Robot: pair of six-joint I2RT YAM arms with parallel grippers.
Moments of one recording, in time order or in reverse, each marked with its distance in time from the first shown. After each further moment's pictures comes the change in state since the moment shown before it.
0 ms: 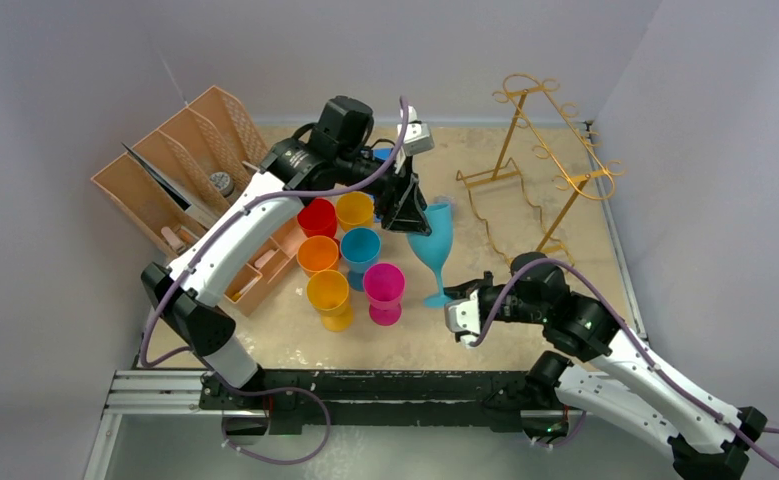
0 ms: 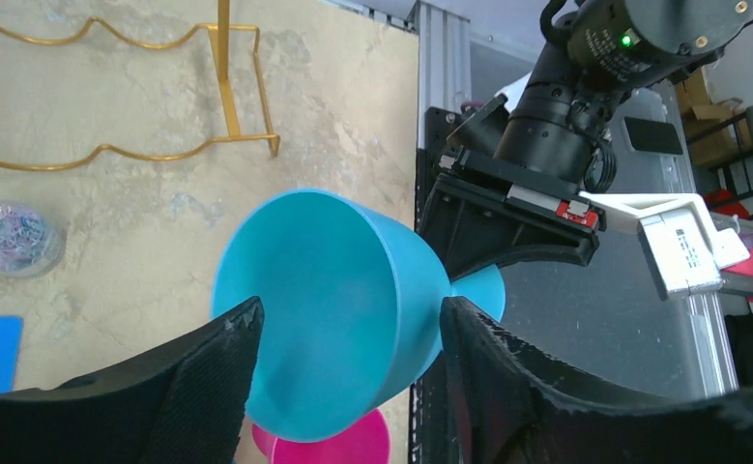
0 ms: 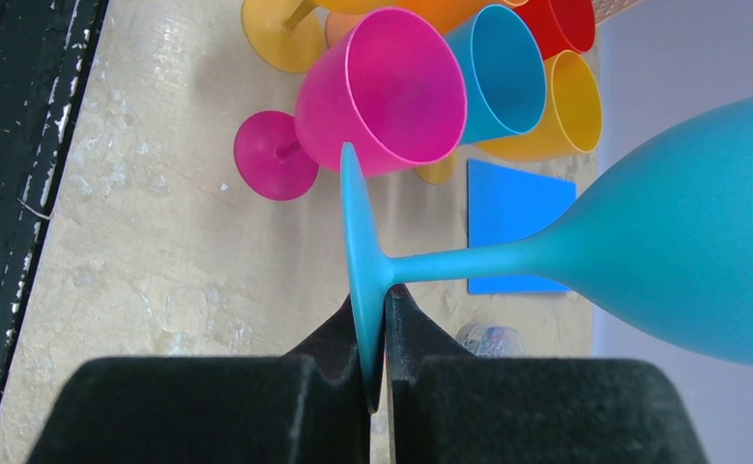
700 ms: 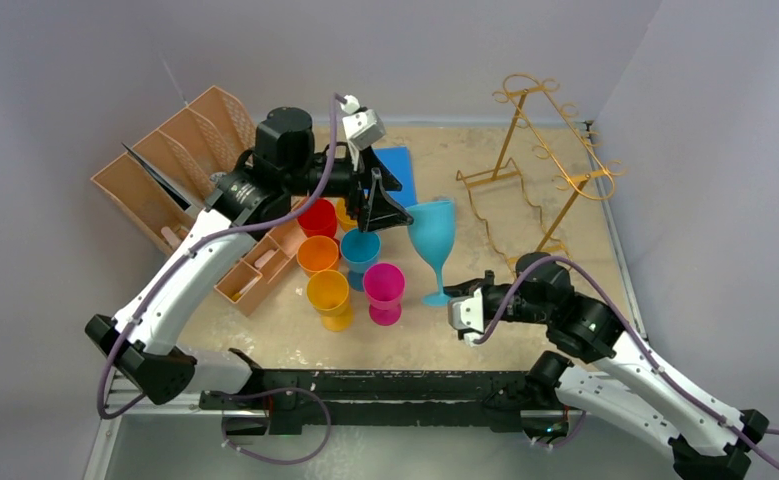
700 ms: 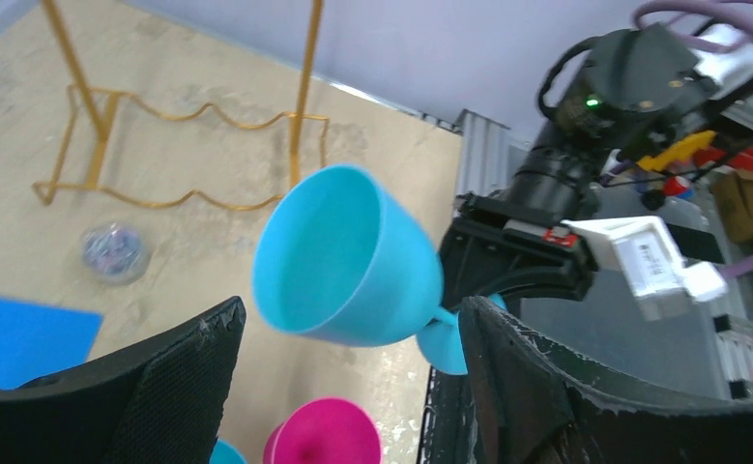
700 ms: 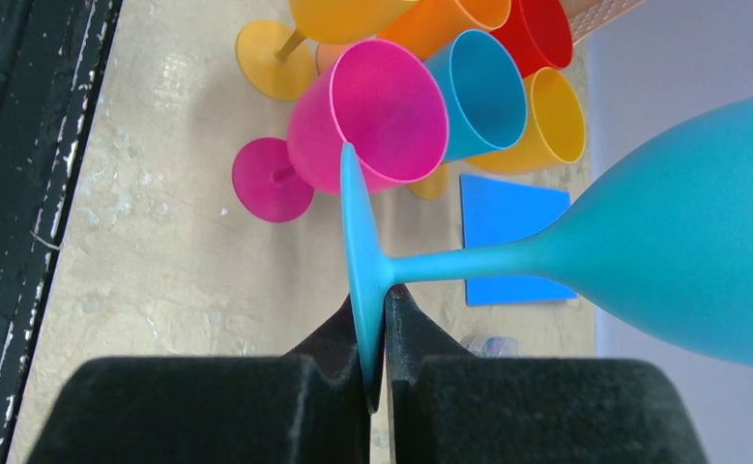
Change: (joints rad) left arm 0.065 -0.297 -0.284 0.305 -0.133 -0.210; right arm 0.000 -0.009 0.011 0.034 -0.021 0.070
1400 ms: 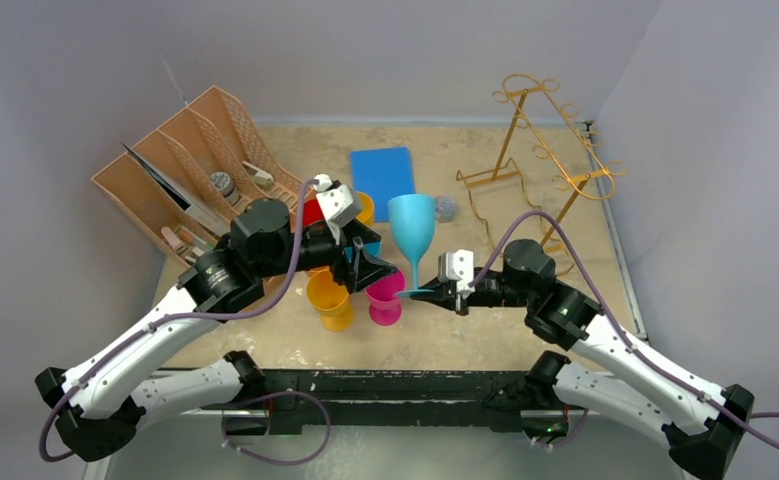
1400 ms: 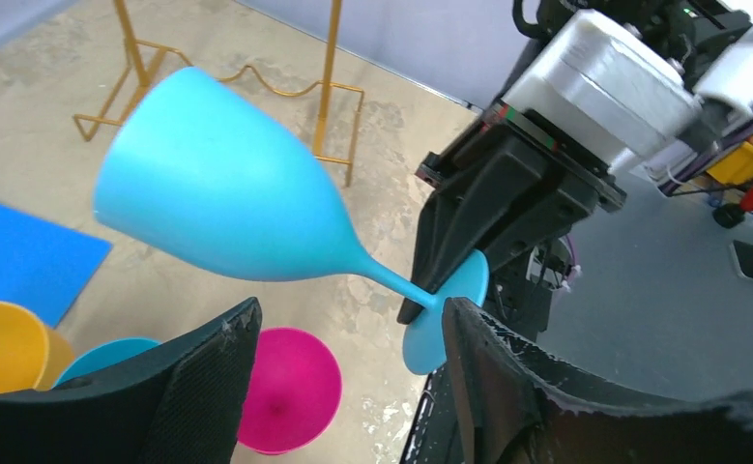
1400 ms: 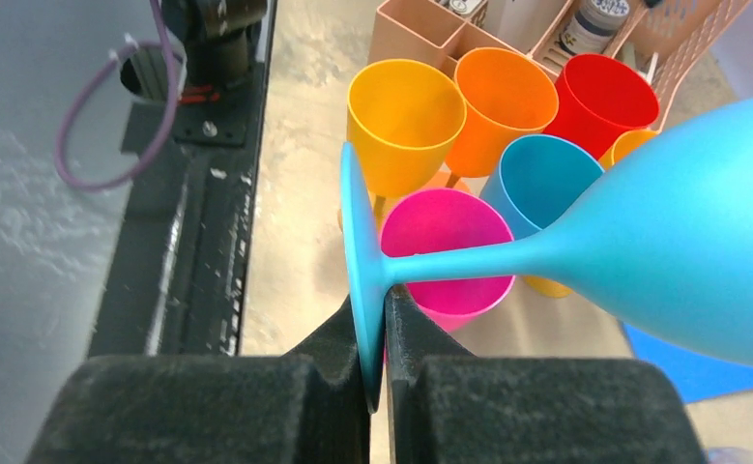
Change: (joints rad) left arm -0.228 -0.398 -0.470 0.166 -0.362 -0.058; right arm 0.000 0.137 -0.030 0.380 -0.174 0.655
